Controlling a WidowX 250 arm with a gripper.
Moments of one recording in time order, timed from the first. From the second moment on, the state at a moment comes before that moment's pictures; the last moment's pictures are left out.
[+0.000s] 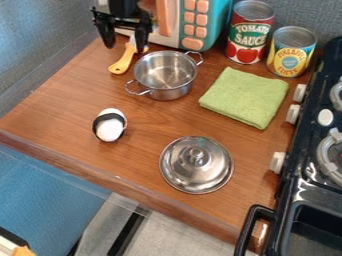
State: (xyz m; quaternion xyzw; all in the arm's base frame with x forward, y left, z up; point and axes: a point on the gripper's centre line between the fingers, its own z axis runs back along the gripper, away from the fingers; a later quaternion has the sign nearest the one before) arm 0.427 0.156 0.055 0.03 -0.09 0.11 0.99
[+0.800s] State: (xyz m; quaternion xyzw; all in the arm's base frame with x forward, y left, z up) arm 0.437 0.162 0.031 0.05 -0.06 0.12 0.99
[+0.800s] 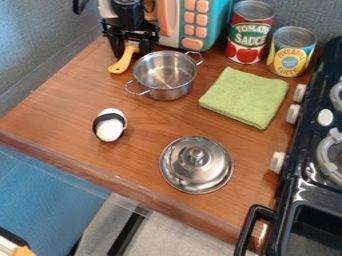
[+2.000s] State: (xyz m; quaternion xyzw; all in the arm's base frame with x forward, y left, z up) arm 0.411 0.048 0.135 -0.02 -0.13 0.07 0.99
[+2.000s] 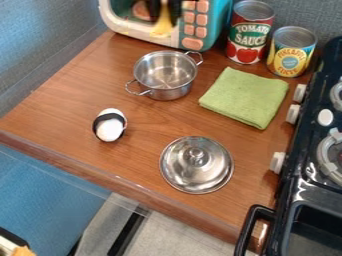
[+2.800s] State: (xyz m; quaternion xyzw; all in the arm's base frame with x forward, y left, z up) arm 0.419 -0.049 0.054 0.01 -0.05 0.01 1.00
